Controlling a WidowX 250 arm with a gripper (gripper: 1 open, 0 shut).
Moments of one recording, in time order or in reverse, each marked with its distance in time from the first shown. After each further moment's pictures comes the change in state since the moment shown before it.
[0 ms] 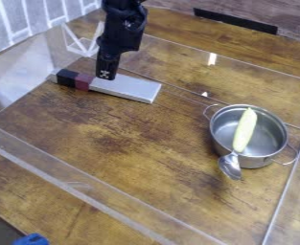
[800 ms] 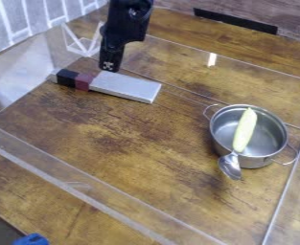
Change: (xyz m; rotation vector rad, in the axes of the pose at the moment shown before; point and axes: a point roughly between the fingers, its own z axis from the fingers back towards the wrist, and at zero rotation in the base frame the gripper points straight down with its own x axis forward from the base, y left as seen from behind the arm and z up) arm 0.006 -0.001 0.025 0.058 -0.036 -0.016
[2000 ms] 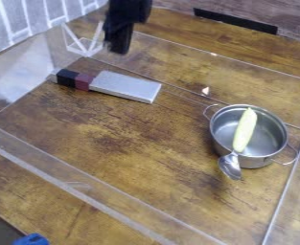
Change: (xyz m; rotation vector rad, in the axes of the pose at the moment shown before) arm 0.009 0.024 0.020 0.025 -0.085 -0.214
